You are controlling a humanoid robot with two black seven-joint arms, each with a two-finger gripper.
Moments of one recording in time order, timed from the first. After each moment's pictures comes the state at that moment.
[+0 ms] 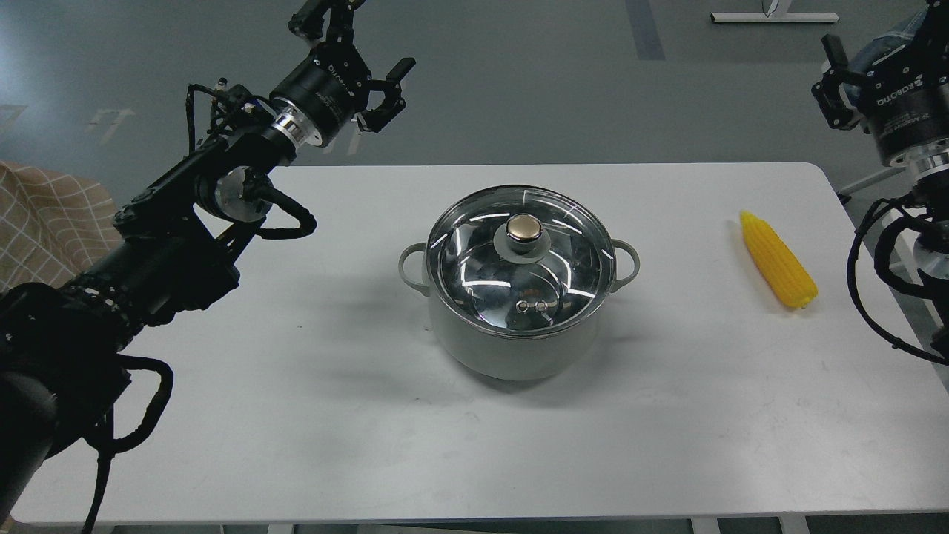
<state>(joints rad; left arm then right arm) -0.97 0.22 -0.76 -0.58 0.17 -0.49 -0.25 0.85 -0.43 0.93 0.59 -0.28 0.49 0.49</state>
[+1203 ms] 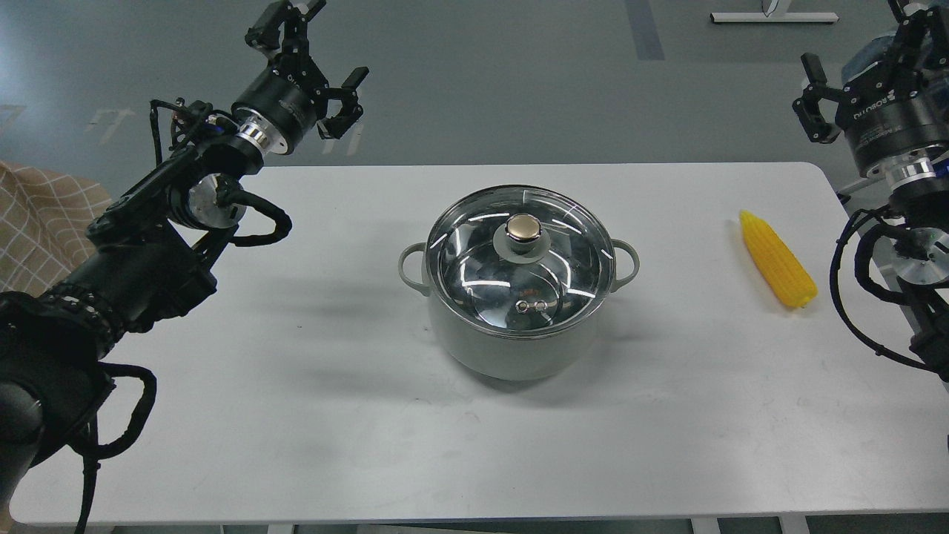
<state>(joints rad) -0.94 0.25 -0.79 -0.54 0.16 -0.44 -0.26 0.85 -0.39 0.89 0.53 -0.29 0.49 0.49</state>
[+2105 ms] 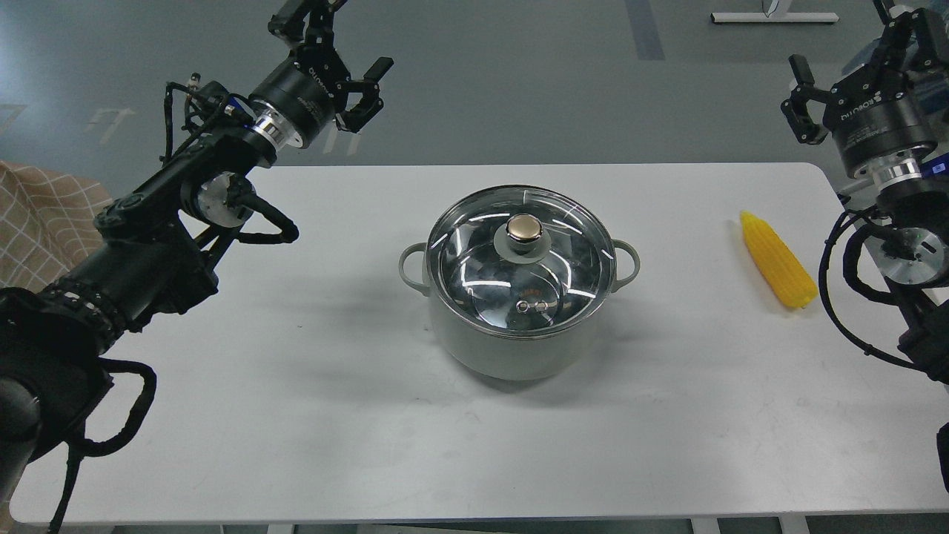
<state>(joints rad) -0.98 0.30 -0.77 -0.70 0.60 -0.49 -0.40 0.85 -0.39 0.89 0.54 -0.28 0.49 0.49</state>
